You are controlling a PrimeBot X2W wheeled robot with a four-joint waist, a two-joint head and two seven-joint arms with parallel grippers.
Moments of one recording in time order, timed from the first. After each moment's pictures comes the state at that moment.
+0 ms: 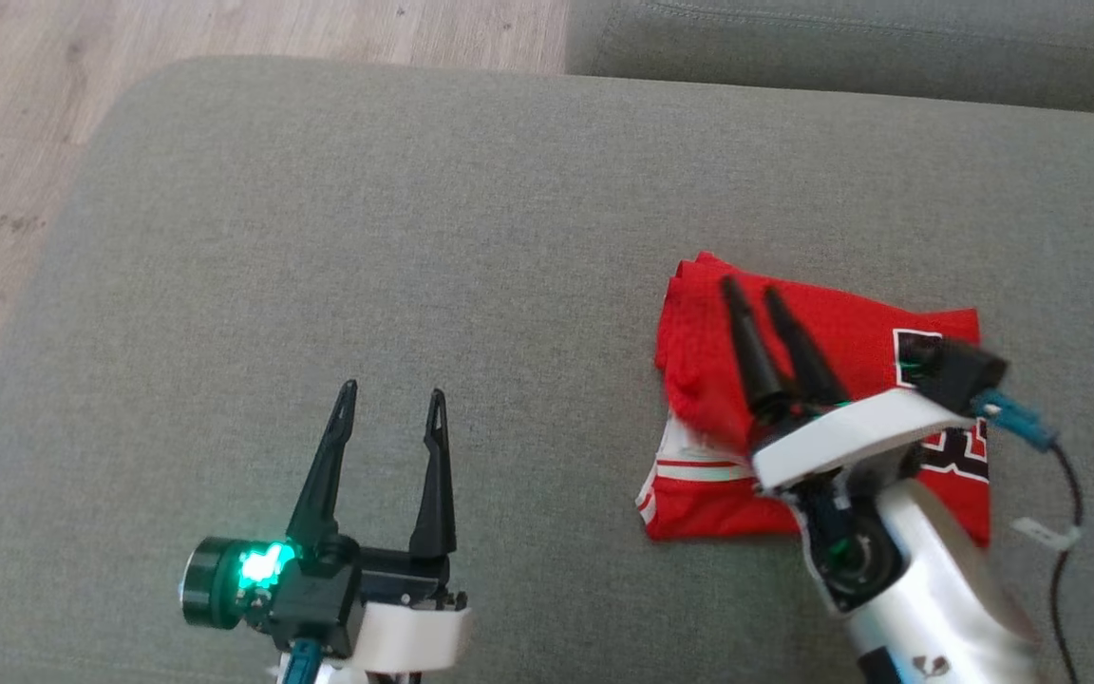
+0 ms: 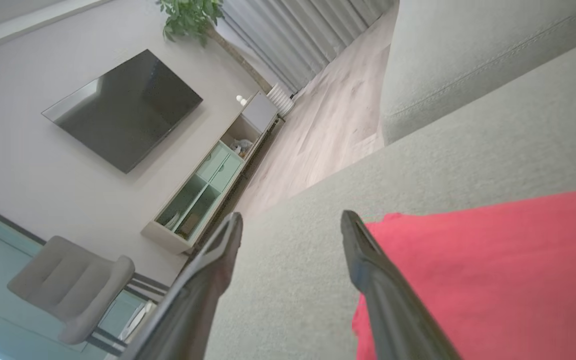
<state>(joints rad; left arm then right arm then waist) -0.01 0.06 -0.39 0.01 -0.09 0.22 -0.26 -0.30 -0.05 0.37 0.35 0.86 0.12 -0.09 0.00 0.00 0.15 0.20</state>
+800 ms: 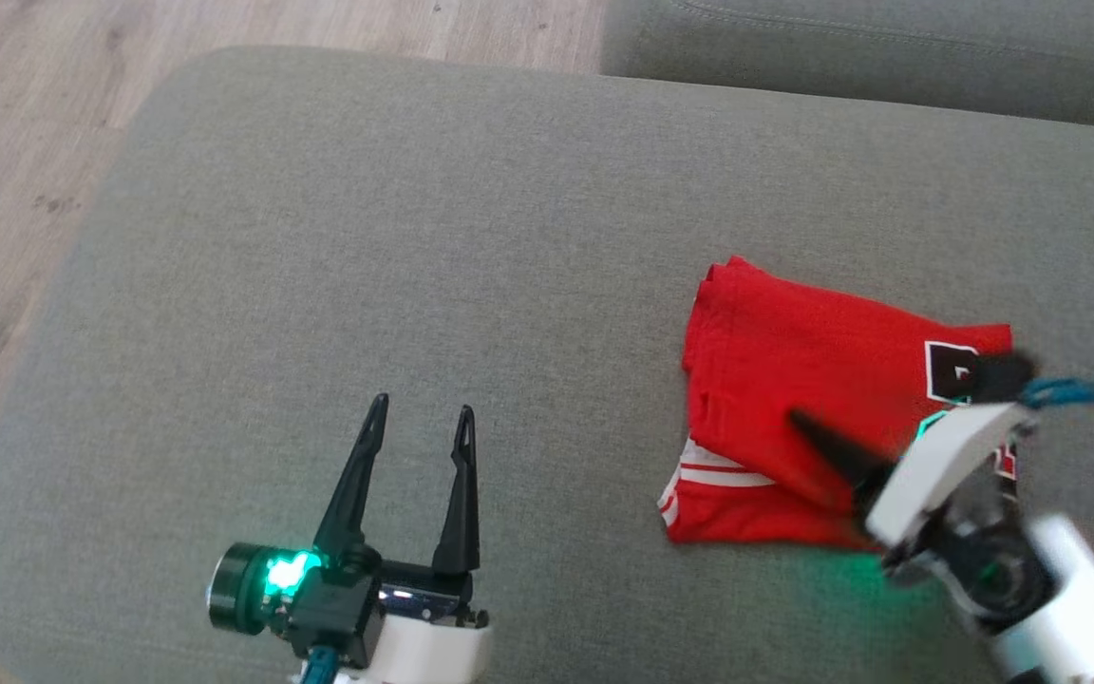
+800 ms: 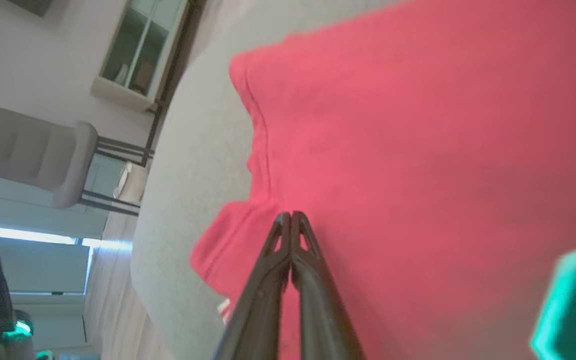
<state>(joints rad) 0.00 0.06 -0.42 0.02 -0.10 0.19 -0.26 -0.24 -0.36 0.35 0.28 1.12 0.12 0.47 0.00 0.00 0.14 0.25</state>
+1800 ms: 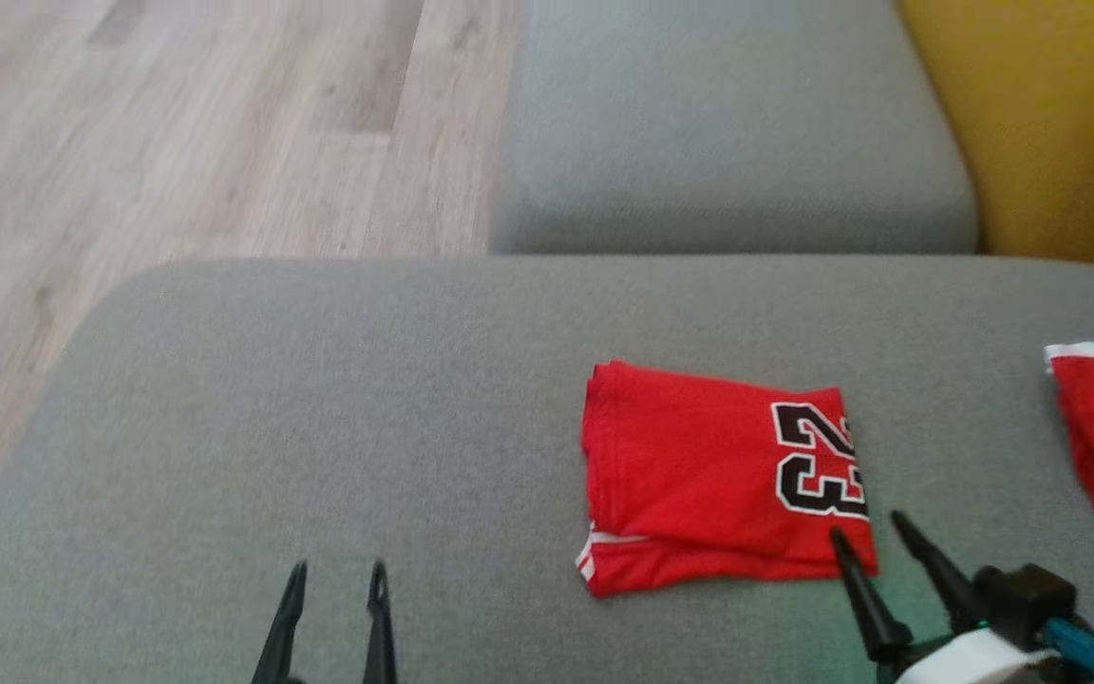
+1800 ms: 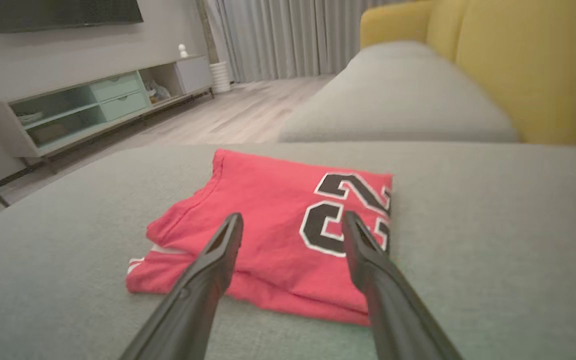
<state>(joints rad) 0.23 0.06 -0.27 0.11 -0.12 0.17 -0.26 0.06 -0.31 0.37 0.38 0.44 0.12 -0.25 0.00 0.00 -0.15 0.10</state>
